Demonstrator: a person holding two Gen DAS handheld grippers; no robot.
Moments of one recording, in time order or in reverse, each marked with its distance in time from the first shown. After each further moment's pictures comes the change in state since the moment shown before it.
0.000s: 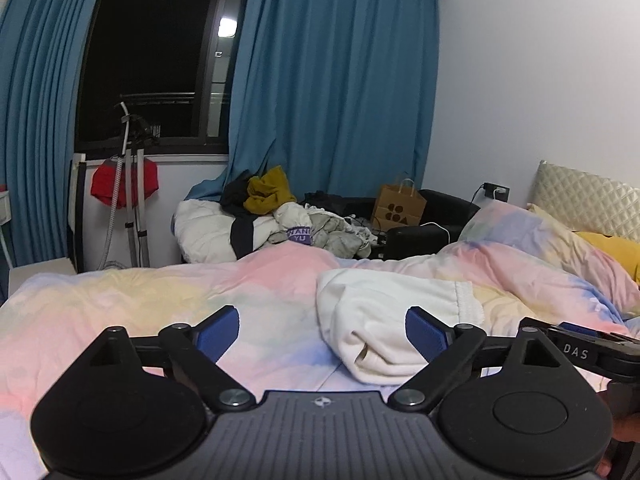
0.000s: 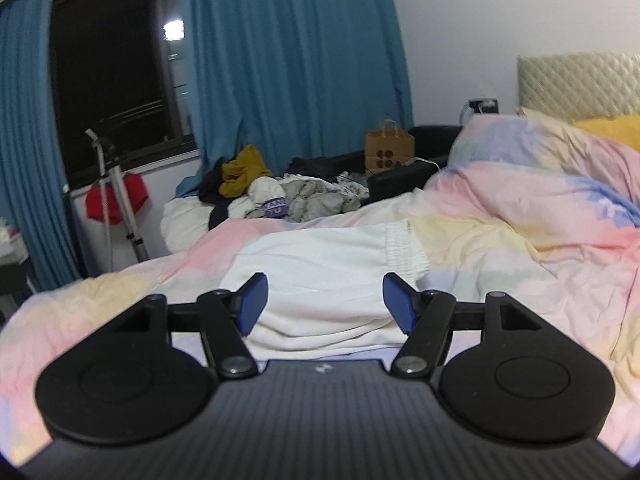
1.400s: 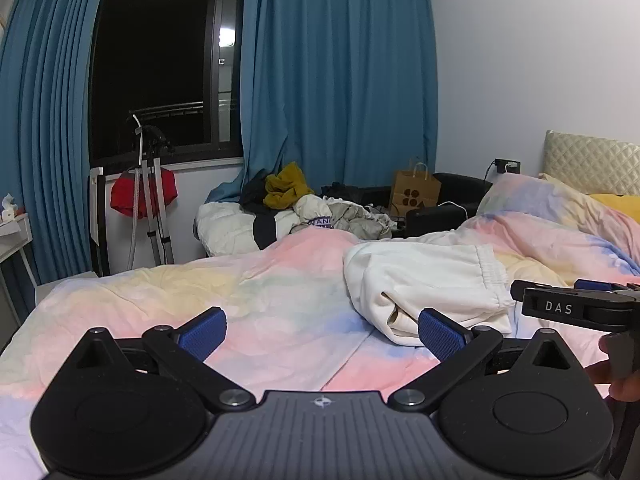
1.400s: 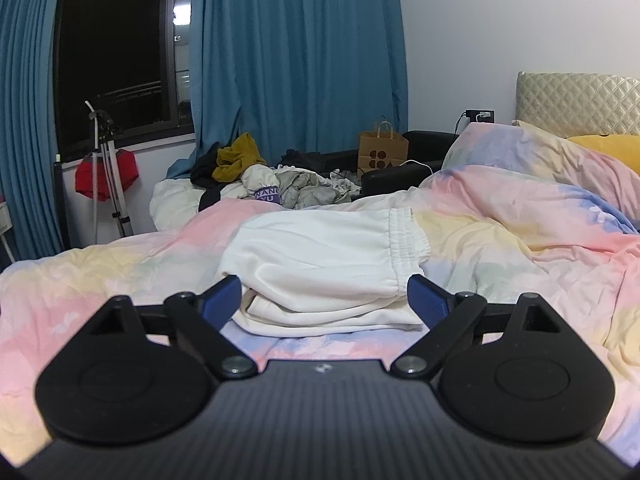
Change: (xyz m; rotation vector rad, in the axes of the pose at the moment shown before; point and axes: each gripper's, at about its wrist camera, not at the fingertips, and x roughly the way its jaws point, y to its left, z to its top) left arm -0.026 0.012 -0.041 0.108 0.004 0.056; right arm -0.010 0.034 -0.029 -0.077 -0.001 -0.071
